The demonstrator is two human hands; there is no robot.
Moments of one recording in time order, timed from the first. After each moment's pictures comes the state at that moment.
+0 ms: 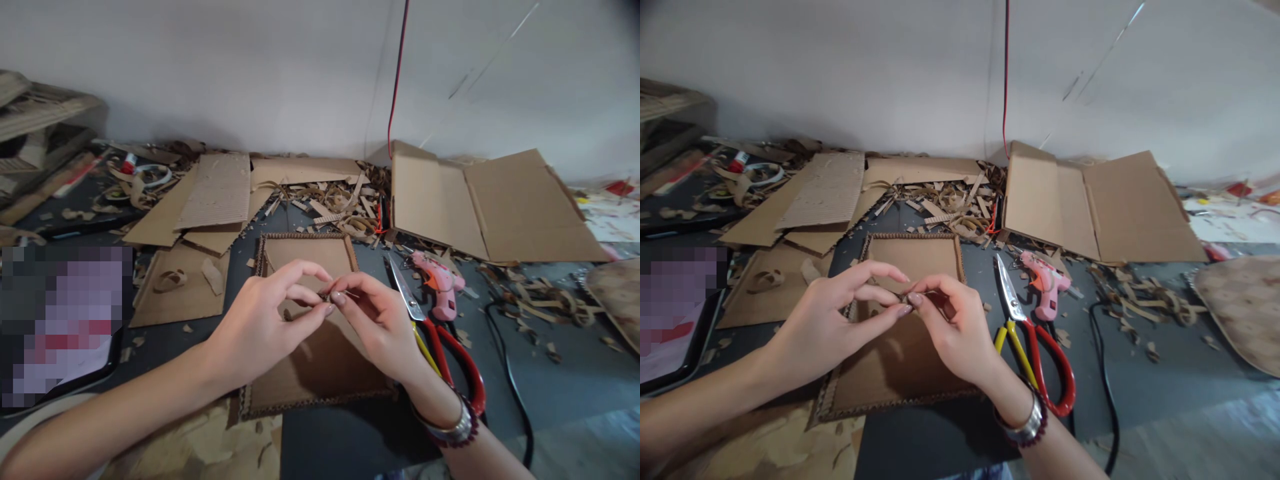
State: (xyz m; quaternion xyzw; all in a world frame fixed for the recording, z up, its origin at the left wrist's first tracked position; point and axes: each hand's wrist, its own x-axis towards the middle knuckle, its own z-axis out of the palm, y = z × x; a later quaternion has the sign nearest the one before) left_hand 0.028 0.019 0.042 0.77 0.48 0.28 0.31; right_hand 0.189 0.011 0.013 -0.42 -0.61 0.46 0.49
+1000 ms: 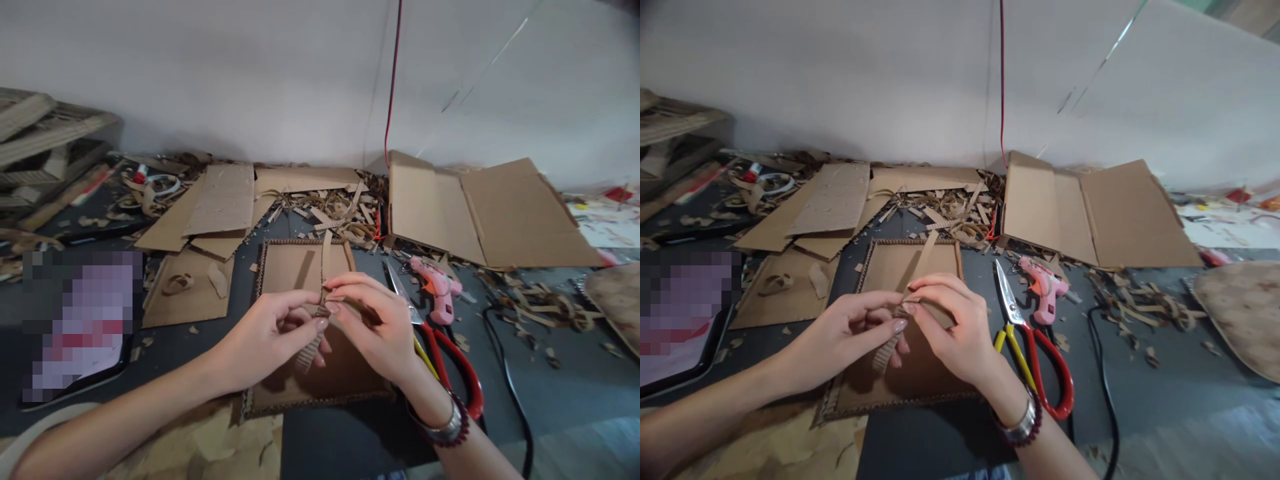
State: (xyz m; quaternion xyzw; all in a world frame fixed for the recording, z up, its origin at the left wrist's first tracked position) left_hand 0.026 0.010 0.038 0.59 0.40 0.26 0.65; right_hand 0.192 0.011 0.014 -0.39 -0.73 0.25 0.50
